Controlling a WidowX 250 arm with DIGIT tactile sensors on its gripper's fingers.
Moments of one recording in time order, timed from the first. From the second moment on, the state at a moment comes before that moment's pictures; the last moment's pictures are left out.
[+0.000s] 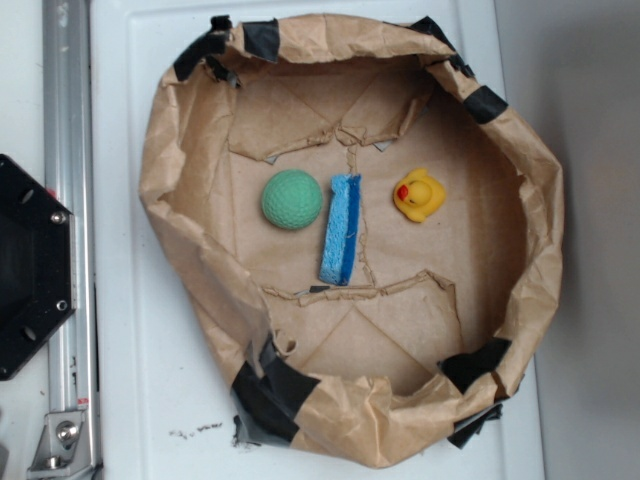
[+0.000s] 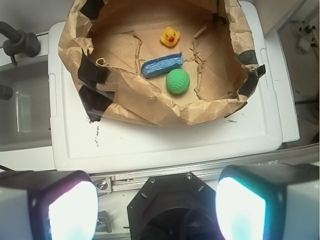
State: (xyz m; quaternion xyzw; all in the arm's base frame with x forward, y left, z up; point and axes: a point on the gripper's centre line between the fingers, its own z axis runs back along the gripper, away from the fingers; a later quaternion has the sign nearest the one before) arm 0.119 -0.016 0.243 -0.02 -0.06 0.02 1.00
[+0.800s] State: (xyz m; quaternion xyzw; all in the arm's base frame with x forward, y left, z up) arm 0.210 -0.007 0.188 -0.02 -0.05 -0.10 0.99
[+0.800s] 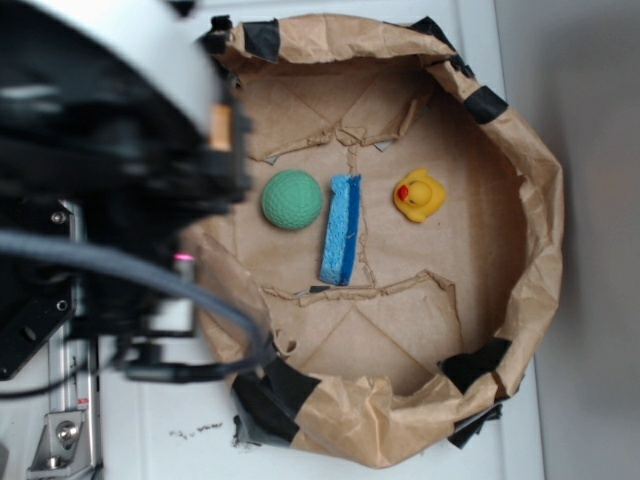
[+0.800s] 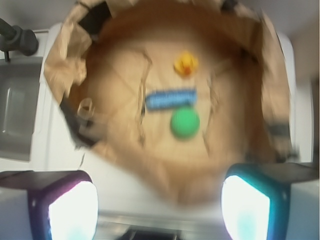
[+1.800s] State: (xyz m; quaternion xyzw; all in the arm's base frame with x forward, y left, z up) arm 0.311 -0.007 0.055 -0.01 -0.02 -0.24 0.97
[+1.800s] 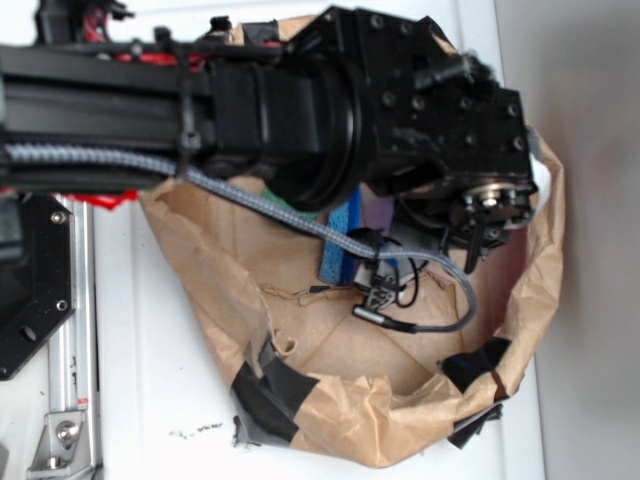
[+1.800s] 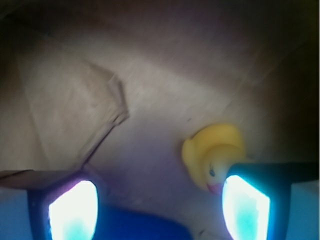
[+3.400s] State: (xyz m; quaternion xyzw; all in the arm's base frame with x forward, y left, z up) arm 0.313 -0.005 0.020 0.01 0.04 -0.25 0.97
